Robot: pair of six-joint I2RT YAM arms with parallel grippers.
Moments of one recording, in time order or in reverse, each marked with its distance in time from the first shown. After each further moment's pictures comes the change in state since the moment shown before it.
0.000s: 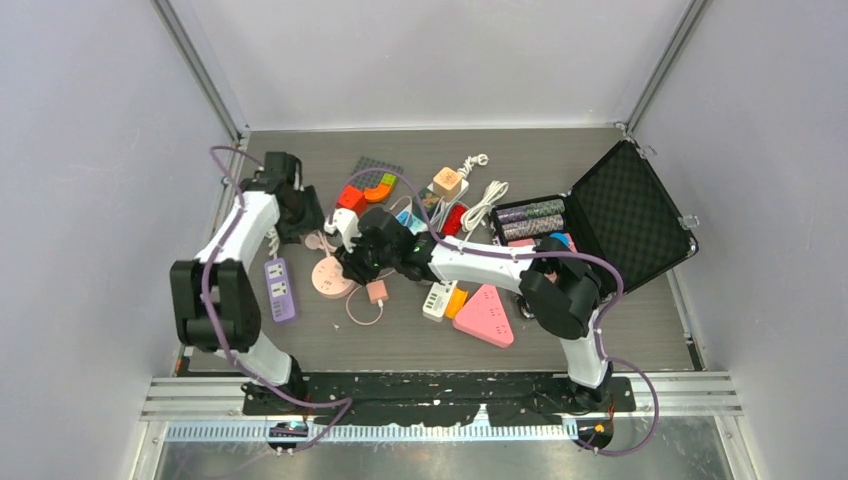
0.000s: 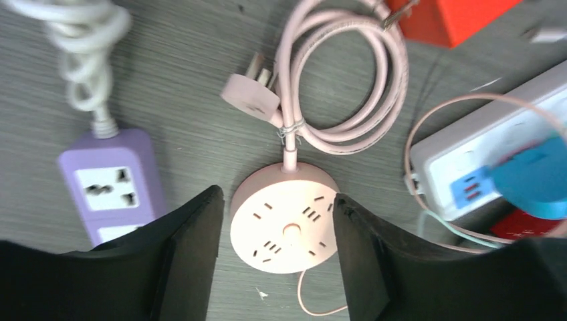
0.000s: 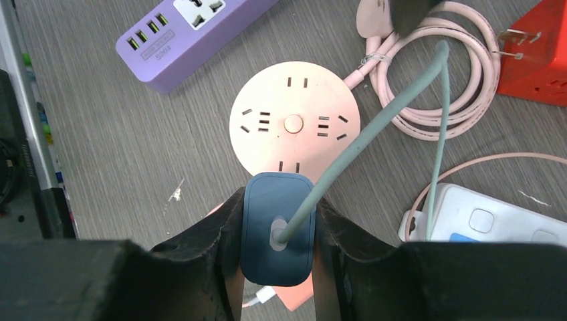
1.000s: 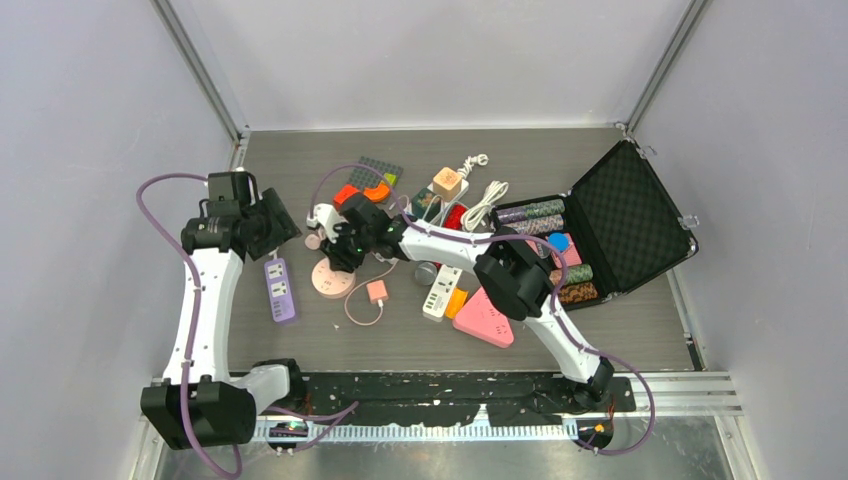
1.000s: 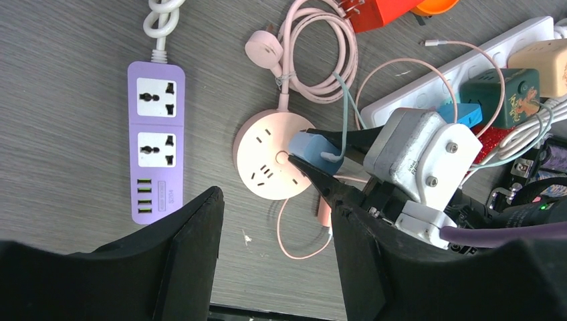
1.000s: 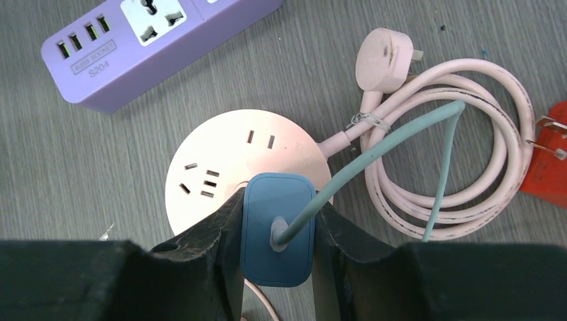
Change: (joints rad) left arm 0.129 -0.529 -0.060 -0.167 0.056 -0.095; right arm -0.061 0.346 0.394 -0.138 -0.176 -0.173
